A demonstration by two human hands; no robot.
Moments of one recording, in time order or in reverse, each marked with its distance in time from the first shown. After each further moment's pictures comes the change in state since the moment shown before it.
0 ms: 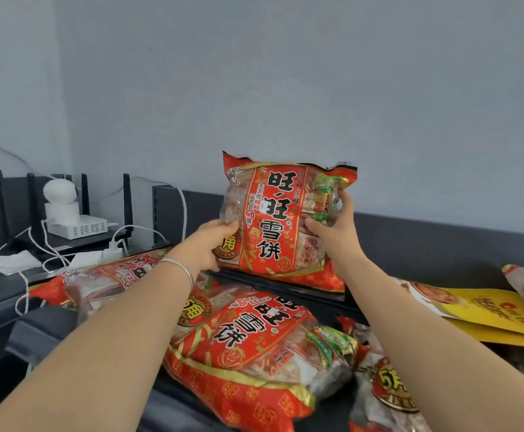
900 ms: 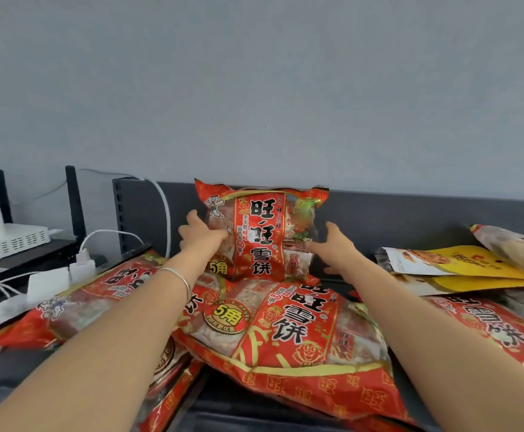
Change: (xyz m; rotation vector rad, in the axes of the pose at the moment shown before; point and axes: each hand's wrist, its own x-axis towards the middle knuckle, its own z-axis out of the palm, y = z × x) left_hand 0.063 -0.019 -0.041 0.482 0.135 0.222; right_hand -0.022 0.026 0.037 -0.705 0.148 0.390
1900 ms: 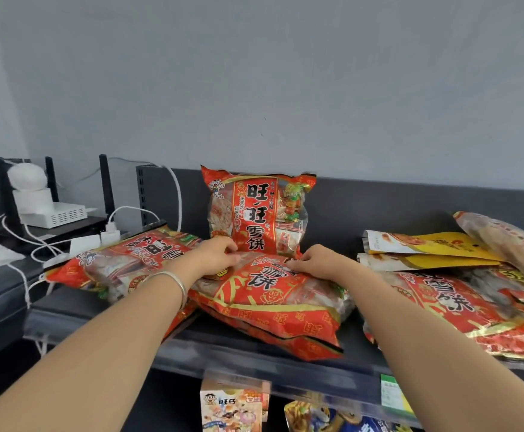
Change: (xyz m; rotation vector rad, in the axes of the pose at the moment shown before) left_hand -0.099 -0.009 -0.010 0.656 -0.409 0.252; right_hand -0.044 0.038 -0.012 -0.380 -0.412 -0.164
